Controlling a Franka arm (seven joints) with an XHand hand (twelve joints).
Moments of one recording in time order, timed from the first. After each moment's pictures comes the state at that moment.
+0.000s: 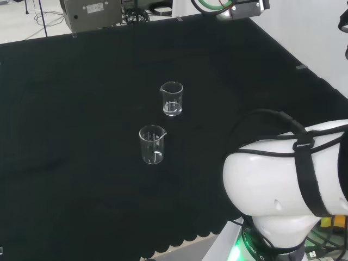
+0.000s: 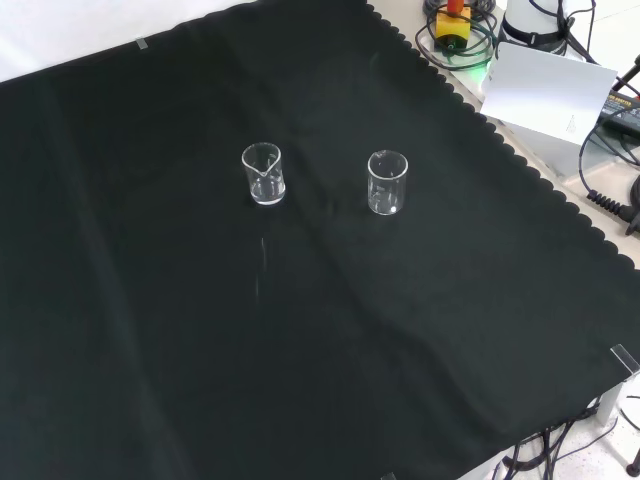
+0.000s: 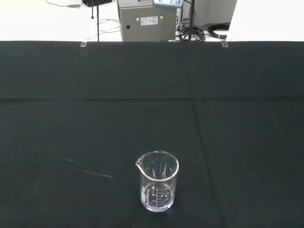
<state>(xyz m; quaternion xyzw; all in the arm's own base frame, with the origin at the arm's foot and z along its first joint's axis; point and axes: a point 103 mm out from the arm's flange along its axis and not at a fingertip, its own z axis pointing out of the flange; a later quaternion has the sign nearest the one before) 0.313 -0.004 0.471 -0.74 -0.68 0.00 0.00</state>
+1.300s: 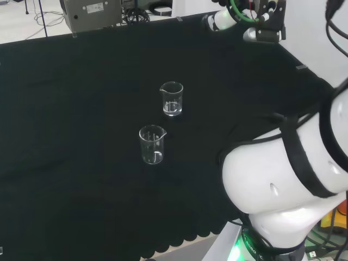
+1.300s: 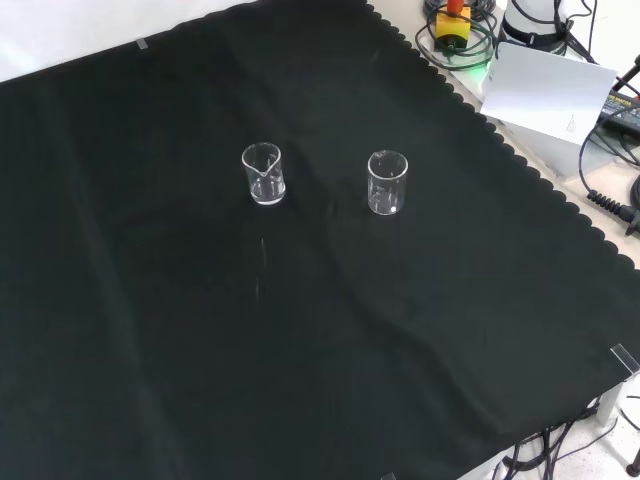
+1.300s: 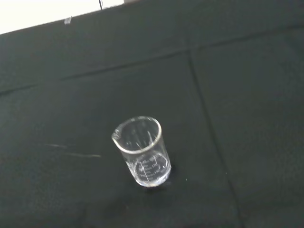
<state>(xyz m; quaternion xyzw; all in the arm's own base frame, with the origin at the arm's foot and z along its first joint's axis) 0.368 -0.104 0.362 -0.74 -0.66 -0.04 0.13</state>
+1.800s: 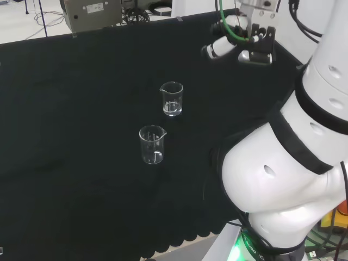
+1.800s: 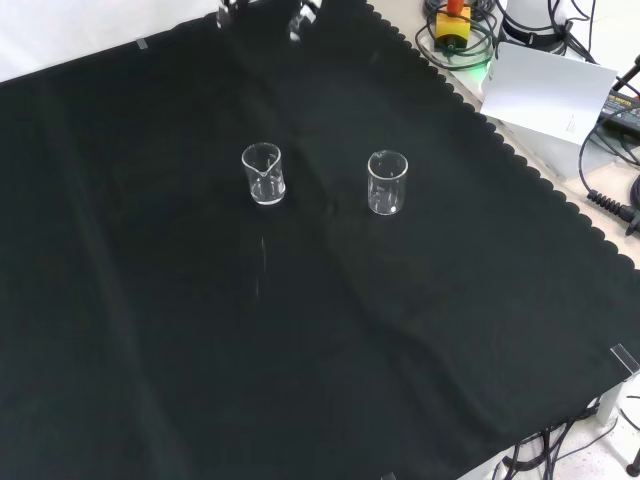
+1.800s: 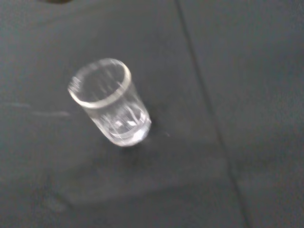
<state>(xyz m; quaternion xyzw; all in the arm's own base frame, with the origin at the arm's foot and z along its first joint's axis) 0.402 -0.127 0.269 -0.74 -0.64 0.00 0.20</state>
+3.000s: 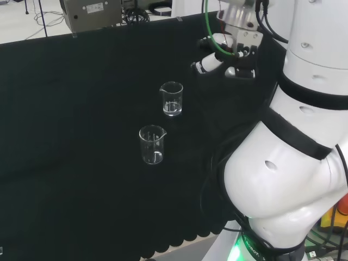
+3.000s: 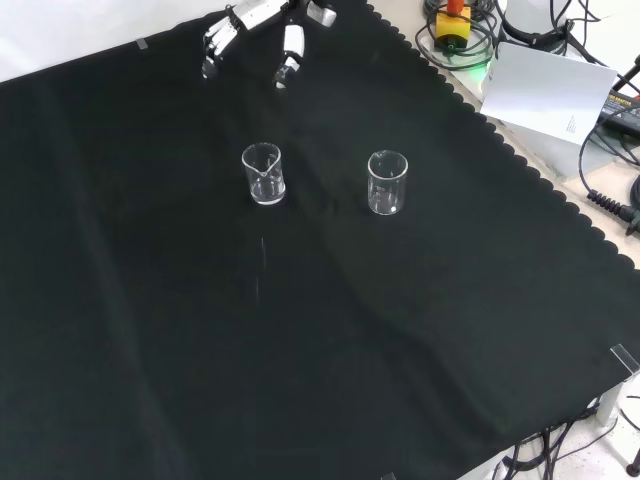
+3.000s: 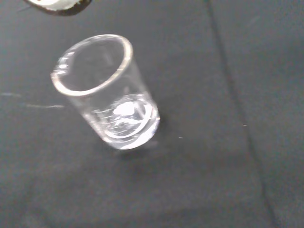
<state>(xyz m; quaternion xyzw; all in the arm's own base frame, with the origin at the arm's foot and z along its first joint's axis) 0.448 -0.122 0.201 -0.72 -0.66 -0.03 0.20</state>
